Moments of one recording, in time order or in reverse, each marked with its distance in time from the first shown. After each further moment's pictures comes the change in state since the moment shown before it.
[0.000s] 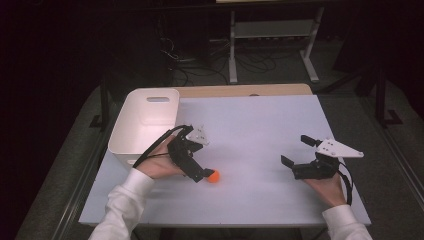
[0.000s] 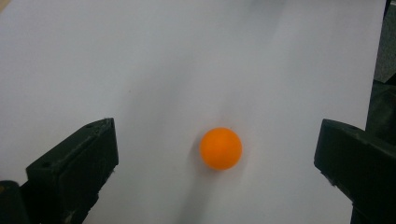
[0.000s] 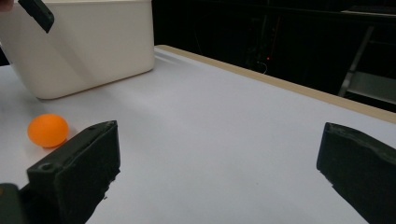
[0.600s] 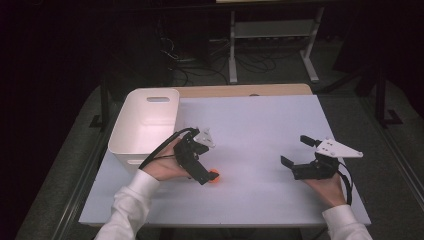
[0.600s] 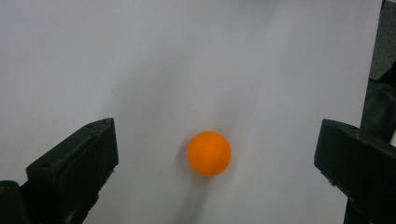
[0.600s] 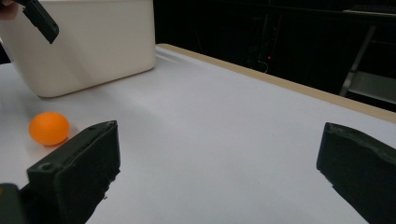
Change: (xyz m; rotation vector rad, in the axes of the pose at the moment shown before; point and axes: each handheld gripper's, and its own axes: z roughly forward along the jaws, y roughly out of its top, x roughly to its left) left arm -0.005 0.004 0.014 0.027 -0.037 -0.018; right arm 0.001 0.000 0.000 0.009 0.002 -0.002
